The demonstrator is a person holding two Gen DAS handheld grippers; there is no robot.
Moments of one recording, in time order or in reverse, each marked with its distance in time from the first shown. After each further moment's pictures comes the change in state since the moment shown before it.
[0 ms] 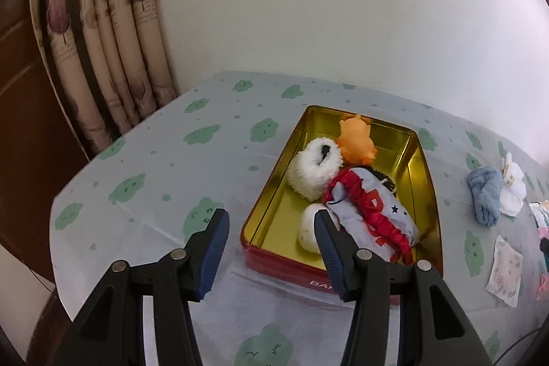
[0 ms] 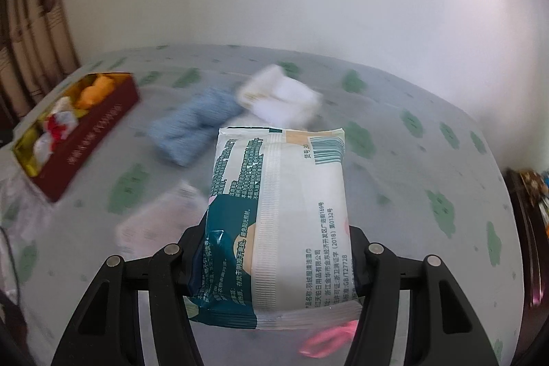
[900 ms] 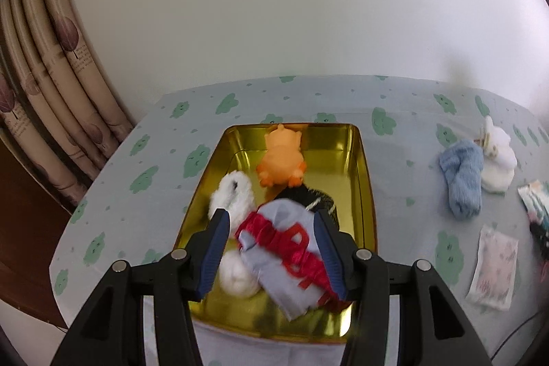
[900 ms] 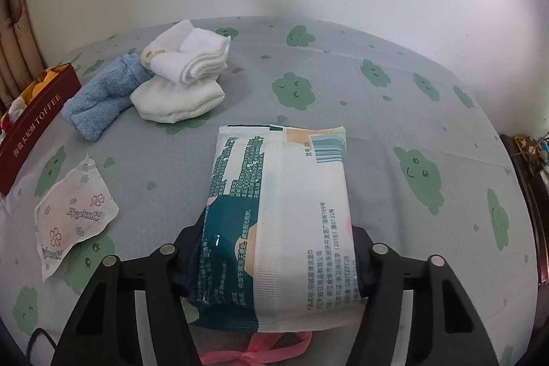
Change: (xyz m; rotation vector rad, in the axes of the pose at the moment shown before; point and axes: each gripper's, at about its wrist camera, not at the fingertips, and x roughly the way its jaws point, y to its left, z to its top) left arm 0.017 -0.101 0.037 0.273 0.041 -0.034; right arm 0.049 -0.087 -0.040 0.103 0.058 -0.070
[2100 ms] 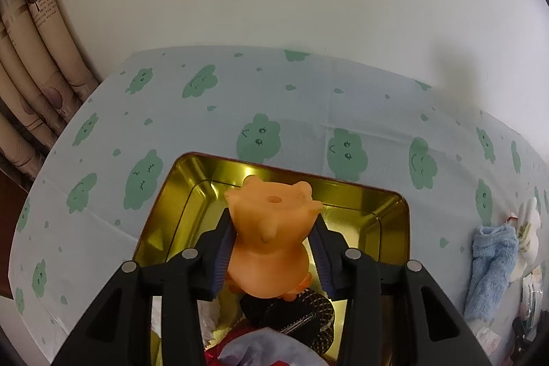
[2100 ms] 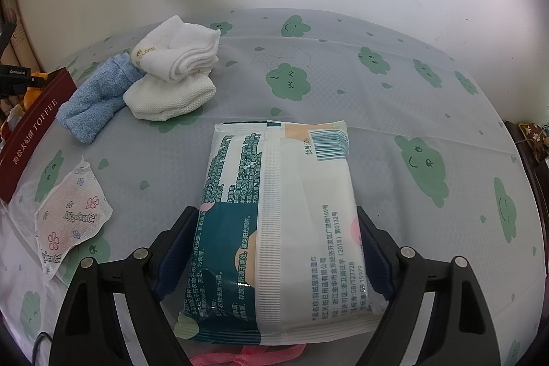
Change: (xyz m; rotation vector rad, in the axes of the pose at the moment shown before) left arm 0.138 0.010 0.081 -0.153 0.214 -0.084; right arm 0.008 -0.006 0.001 0.048 0.033 0.027
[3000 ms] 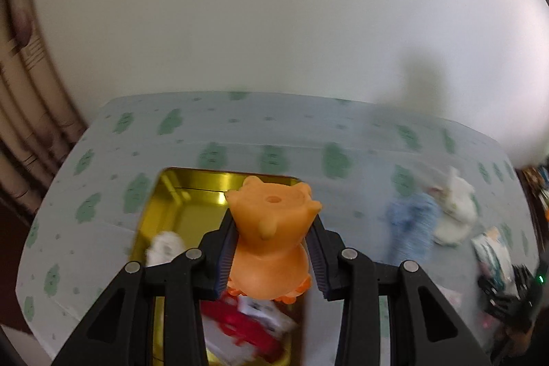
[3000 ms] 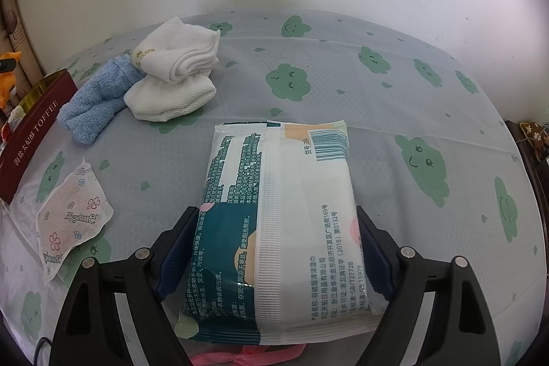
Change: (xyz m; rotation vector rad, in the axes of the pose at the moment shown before) left arm -0.095 -0.031 -0.024 0.102 -0.137 -0.106; right arm -0.001 0.000 0.000 0.001 -0.001 0.001
